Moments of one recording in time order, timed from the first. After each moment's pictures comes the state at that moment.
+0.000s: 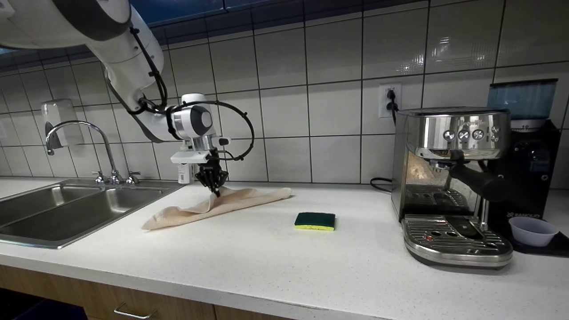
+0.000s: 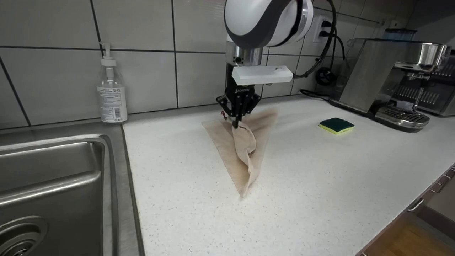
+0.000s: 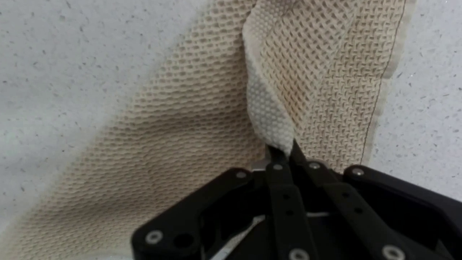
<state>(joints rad) 0.16 0.71 -0.01 -1.55 -0.07 2.31 0.29</state>
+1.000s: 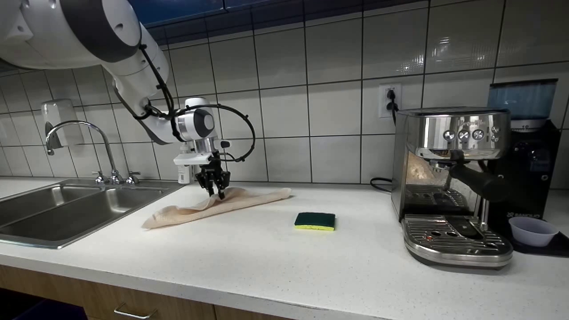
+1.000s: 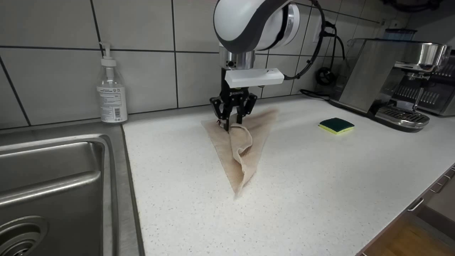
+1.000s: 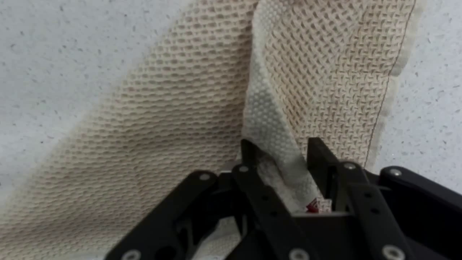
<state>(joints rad) 0.17 0.80 -0.01 -1.42 -0.07 2.23 0.28</state>
